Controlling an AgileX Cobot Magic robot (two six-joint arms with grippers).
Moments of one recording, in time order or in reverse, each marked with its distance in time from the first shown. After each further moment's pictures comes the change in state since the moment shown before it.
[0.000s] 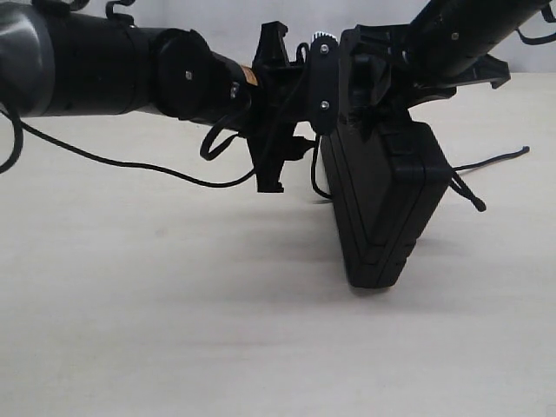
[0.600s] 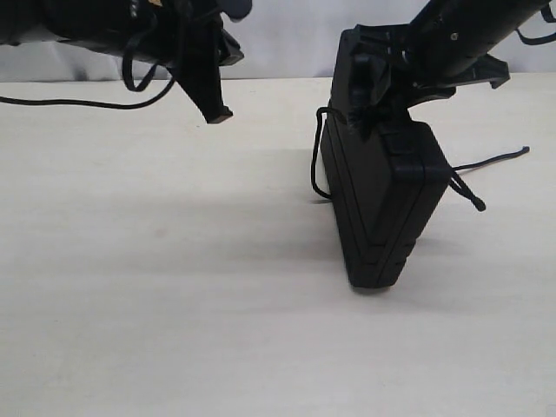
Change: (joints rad) left arm 0.200 -0.136 0.000 0.000 0.073 -0.276; right arm 0.000 0.000 0.000 0.000 -0.006 0.000
